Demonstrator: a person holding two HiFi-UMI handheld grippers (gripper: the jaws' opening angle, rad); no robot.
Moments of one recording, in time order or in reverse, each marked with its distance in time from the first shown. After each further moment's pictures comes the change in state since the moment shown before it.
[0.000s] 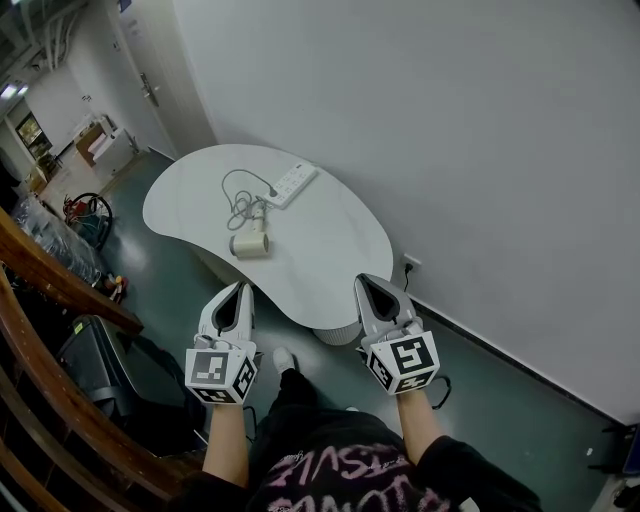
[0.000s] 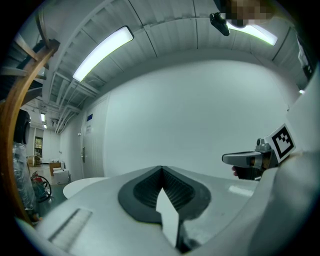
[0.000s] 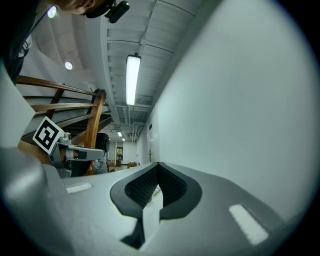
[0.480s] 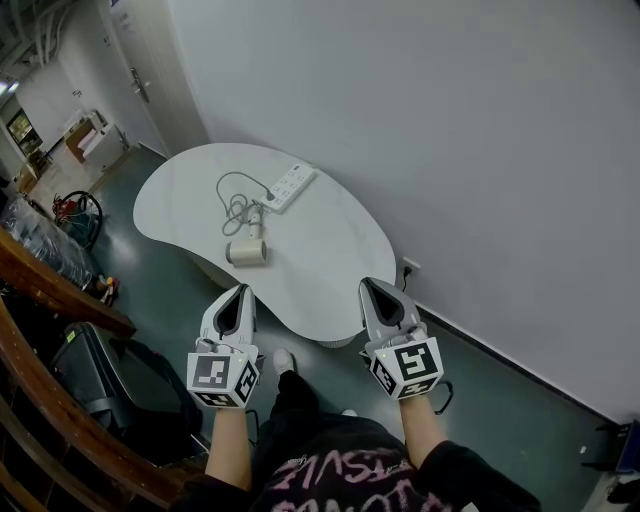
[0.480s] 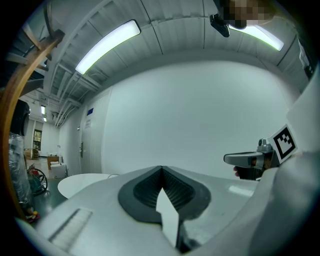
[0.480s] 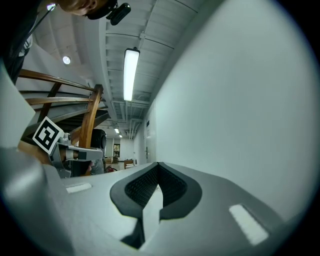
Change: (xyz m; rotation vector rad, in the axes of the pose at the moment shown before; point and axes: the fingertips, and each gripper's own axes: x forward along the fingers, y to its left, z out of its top) left arm 0.034 0.024 -0.012 -0.051 0.007 -0.015; right arm 0.031 -0.012 -0.005 -0.017 0.030 -0.035
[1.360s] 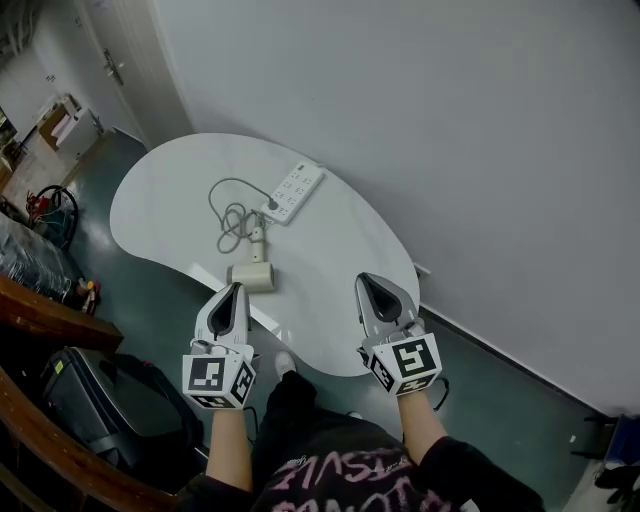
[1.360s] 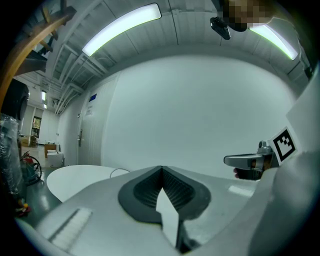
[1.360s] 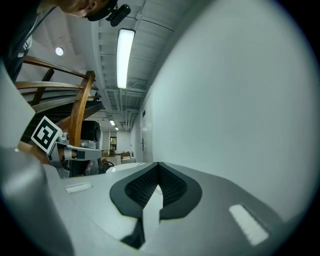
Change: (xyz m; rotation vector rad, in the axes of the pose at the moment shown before) left arm 0.106 0.118 -0.045 -0.088 0.052 -0.021; right arm 0.152 -0.007 -0.041 0.003 0.098 -0.038
